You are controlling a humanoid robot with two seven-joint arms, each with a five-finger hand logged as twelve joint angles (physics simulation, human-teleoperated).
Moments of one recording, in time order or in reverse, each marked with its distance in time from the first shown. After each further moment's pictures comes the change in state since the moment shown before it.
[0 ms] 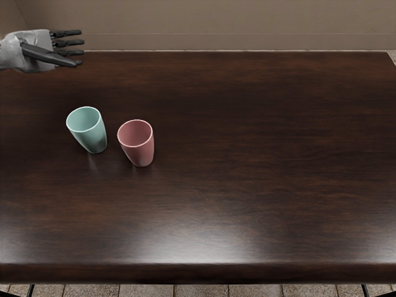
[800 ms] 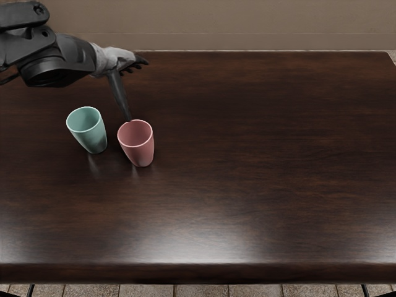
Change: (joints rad) left arm -0.384 -0.168 0.510 -0.566 0.624 0.465 0.031; right arm -0.009 0.000 0.003 -0.011 -0.003 -0.001 -0.002
